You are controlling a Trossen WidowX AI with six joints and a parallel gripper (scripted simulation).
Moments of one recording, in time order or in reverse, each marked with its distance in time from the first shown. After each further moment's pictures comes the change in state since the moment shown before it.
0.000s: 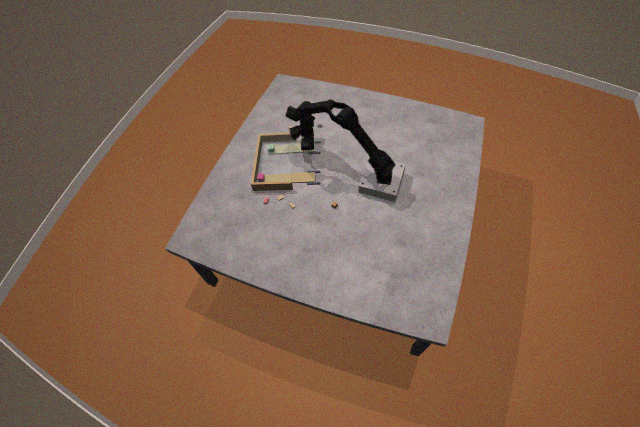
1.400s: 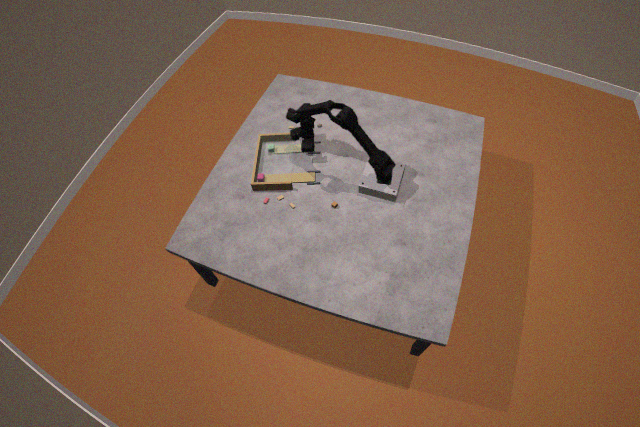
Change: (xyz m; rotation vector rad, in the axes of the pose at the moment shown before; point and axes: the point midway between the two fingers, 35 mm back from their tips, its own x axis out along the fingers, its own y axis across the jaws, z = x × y) arm 0.012 0.001 -0.001 0.000 0.006 0.005
